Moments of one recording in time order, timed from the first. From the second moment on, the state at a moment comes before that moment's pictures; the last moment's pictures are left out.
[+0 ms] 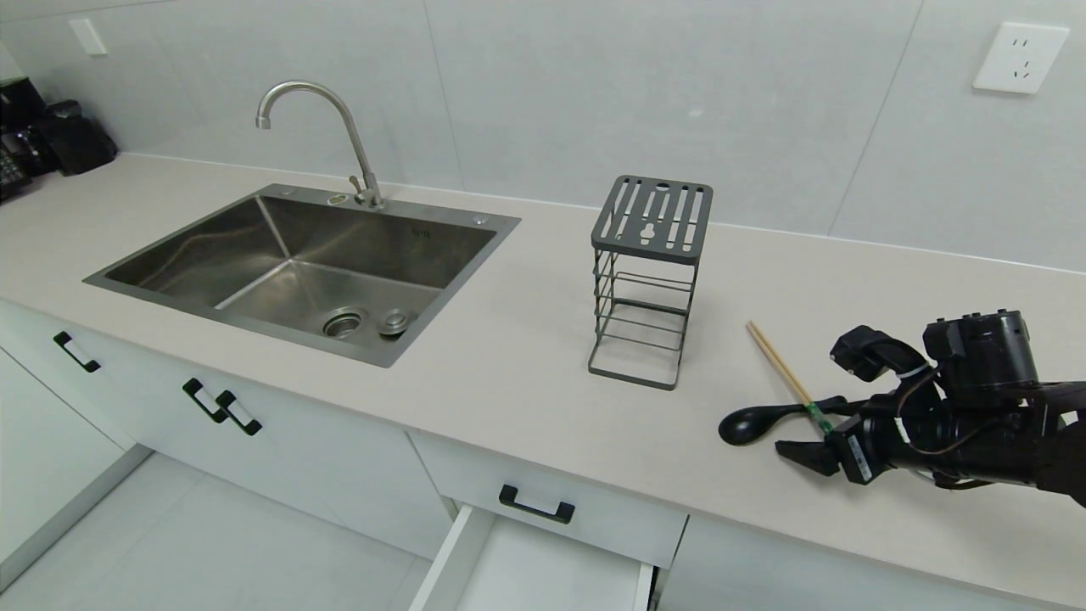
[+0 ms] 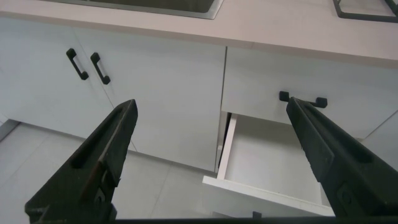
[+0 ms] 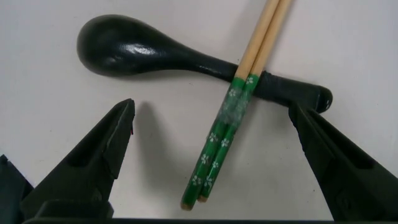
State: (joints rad) left arm 0.00 0.00 0.00 0.00 -0.03 0.01; right arm 0.22 1.72 -0.68 -0.41 0.16 -0.26
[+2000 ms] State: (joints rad) left arm 0.00 0.00 0.00 0.00 -0.03 0.01; right arm 0.30 1.15 -0.45 -0.50 0.15 -0.29
